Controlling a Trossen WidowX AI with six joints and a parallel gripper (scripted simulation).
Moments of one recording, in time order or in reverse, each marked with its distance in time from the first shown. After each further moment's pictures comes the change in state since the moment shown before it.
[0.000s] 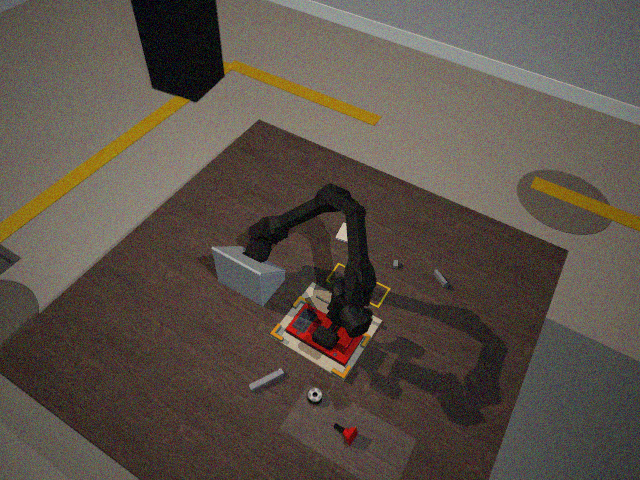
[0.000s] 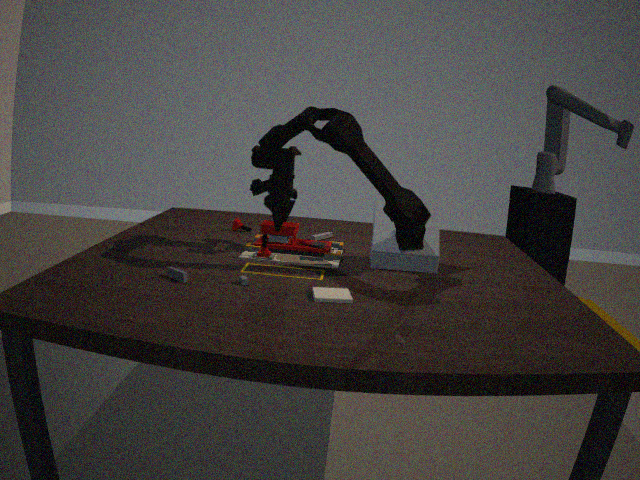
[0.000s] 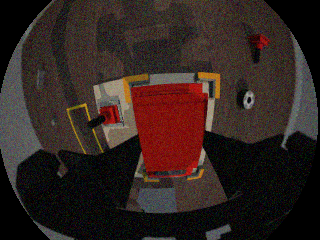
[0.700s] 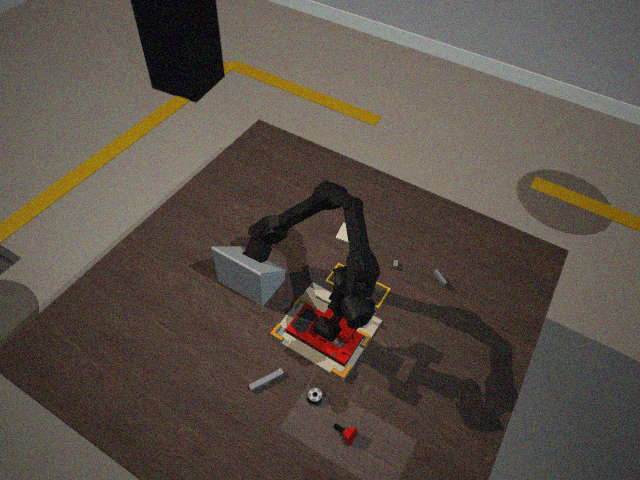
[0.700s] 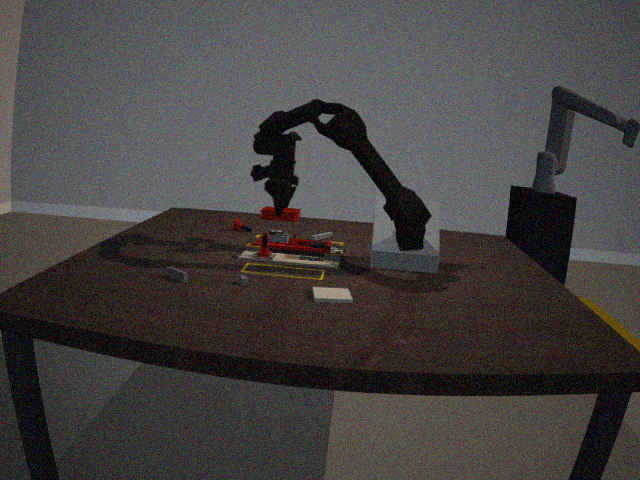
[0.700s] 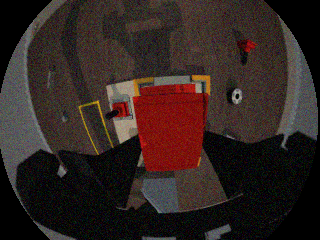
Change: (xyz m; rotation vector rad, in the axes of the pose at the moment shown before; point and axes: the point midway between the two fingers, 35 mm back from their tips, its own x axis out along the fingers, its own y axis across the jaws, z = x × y) arm -0.040 0.006 -0.001 0.010 0.005 -0.003
